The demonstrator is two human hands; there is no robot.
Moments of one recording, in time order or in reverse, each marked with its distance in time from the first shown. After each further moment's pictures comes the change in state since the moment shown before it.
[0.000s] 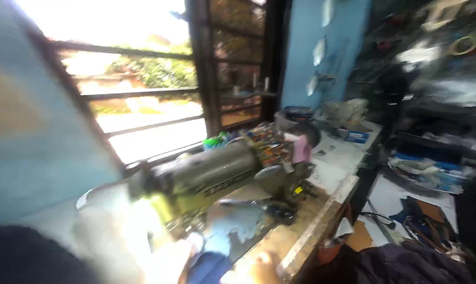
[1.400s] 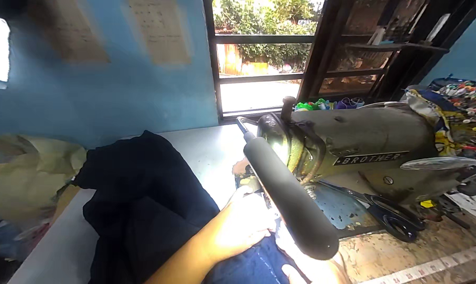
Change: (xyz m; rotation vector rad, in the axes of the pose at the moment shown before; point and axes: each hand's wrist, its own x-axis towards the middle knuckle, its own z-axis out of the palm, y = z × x) left_hand -0.013 -0.047 0.006 -0.109 0.094 0.299; right_hand 0.011 -0.014 0.025 0.122 0.130 -0.179
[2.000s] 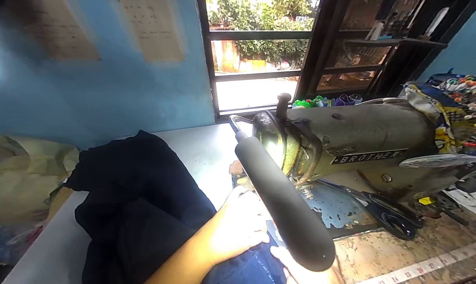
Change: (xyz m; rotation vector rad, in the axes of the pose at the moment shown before) left_hand 0.004 0.002 -0.002 0.076 -0.148 -0.073; right_hand -0.003 0.001 0.006 -0.027 -0.017 -0.040
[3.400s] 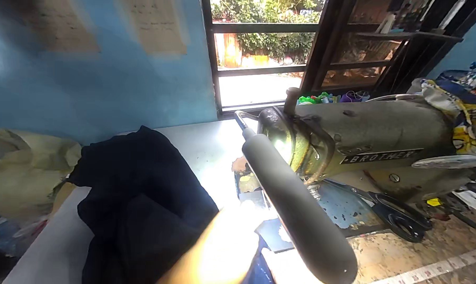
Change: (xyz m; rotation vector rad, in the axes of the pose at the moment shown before) left_hand -0.006 0.045 -0.037 0.153 -0.228 -0.286; right_hand 0.006 -0.025 -0.006 -0.222 -0.177 -0.109
